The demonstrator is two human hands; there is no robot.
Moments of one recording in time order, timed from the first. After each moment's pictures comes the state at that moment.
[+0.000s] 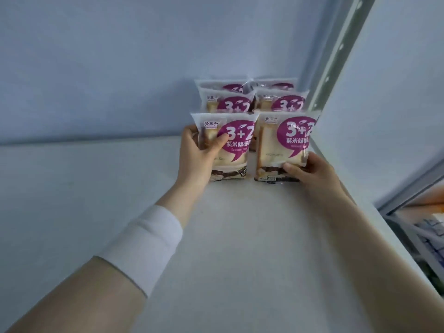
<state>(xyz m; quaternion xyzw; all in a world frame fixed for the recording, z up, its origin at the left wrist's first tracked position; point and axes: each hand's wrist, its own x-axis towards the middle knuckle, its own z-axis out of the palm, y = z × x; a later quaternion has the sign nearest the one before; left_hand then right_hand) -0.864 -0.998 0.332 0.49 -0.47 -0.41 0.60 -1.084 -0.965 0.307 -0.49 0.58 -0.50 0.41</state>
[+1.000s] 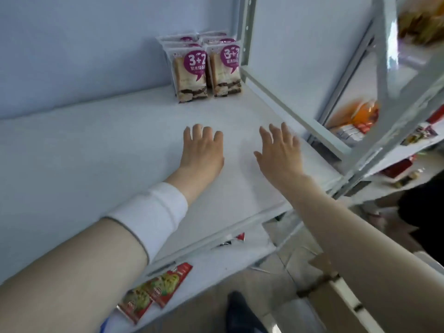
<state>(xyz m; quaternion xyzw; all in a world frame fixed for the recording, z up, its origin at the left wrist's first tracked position) -0.829 -0.778 0.335 0.46 -0.88 0.05 0.06 -0.980 -0.717 0.324 -0.58 0.81 -0.05 -0.03</state>
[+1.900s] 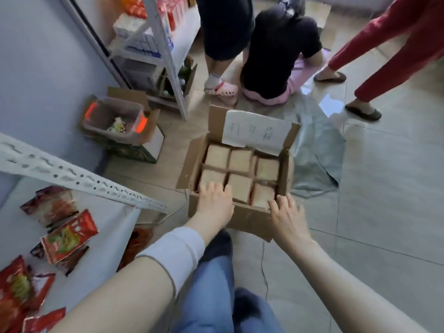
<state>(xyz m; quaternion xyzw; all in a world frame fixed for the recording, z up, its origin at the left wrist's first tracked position) -1.164 -0.392 0.087 0.04 -0.97 -0.04 -0.23 -1.181 -0.218 0.085 -0.18 0.95 0.06 0.26</state>
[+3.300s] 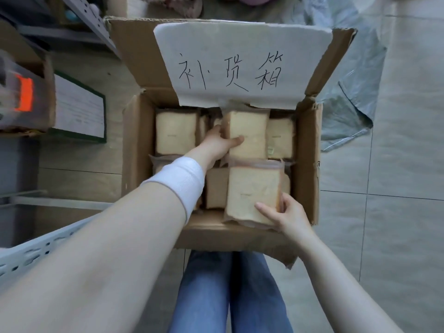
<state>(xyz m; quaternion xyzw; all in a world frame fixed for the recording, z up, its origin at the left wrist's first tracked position) -1.391 -0.389 -0.217 0.30 -0.71 -0.55 -0.32 -1.269 -0.207 -0.174 0.27 0.71 -0.55 0.35</state>
